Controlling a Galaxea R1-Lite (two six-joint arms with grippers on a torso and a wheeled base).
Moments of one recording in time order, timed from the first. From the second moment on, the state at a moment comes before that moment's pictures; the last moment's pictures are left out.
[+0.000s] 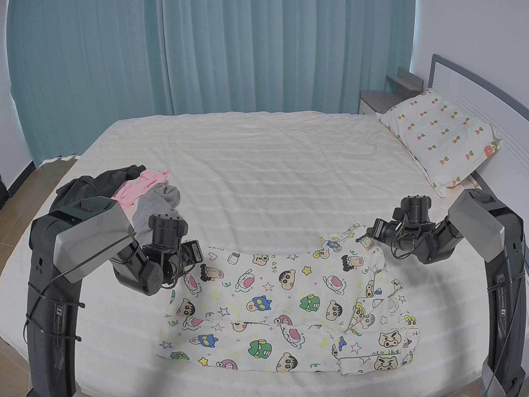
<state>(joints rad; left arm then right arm) -0.25 2.46 -1.10 -0.80 0.23 -0.41 0.08 2.56 -1.34 -0.72 0.24 0.45</state>
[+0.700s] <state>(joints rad) -0.25 2.44 -1.06 -0.85 0.22 -0.41 0.07 2.54 -1.34 -0.57 0.33 0.43</state>
